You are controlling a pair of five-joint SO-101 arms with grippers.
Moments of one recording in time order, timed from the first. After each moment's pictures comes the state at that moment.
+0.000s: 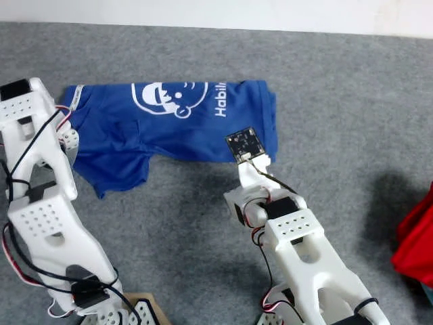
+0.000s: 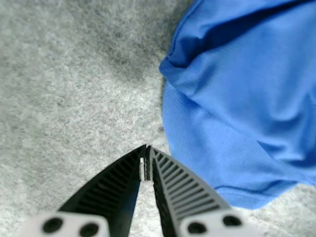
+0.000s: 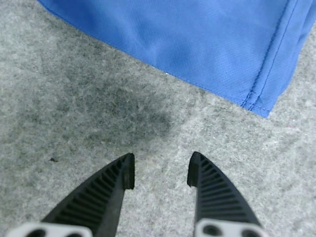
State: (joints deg) left arm -30.0 32.9 -26.9 96.1 17.3; right arm -24.4 -35.2 63.8 35.2 7.5
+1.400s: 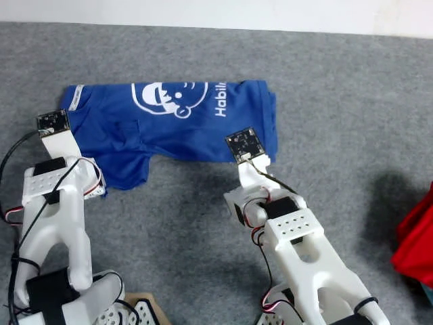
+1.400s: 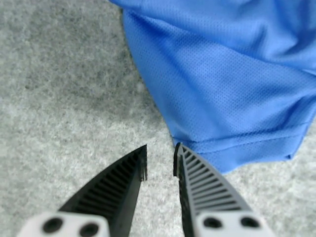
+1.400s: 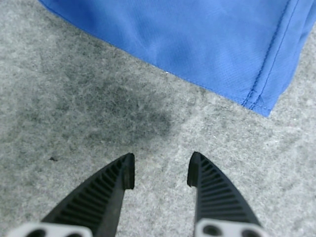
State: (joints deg) left arm -25.5 -17.2 47.2 52.7 4.5; right arm -24.4 -34.9 63.8 35.2 7.5
